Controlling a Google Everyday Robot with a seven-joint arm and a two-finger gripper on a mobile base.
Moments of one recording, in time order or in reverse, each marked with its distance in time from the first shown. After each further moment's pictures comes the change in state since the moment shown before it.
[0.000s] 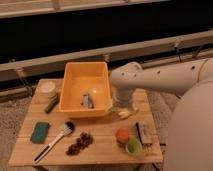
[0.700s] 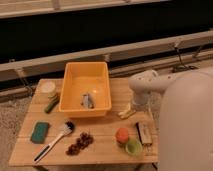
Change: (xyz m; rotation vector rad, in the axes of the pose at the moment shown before) arm -0.015 -0.096 0.055 0.037 0.056 0.065
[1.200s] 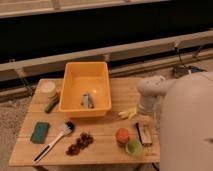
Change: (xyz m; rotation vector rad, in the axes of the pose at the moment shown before) arm 0.010 -0.027 0.038 -0.023 0.071 0.019
